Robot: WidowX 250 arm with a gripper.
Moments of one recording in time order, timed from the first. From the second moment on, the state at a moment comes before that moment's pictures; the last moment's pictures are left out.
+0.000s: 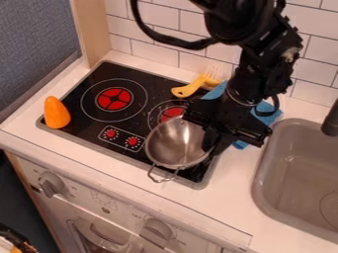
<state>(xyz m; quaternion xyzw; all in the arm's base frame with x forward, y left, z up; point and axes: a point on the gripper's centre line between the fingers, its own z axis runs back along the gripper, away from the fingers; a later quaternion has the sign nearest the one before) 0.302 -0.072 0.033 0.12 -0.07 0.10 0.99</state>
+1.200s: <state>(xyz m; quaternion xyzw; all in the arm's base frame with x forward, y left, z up) 0.322 -0.072 0.047 0.03 -0.07 0.13 0.99</state>
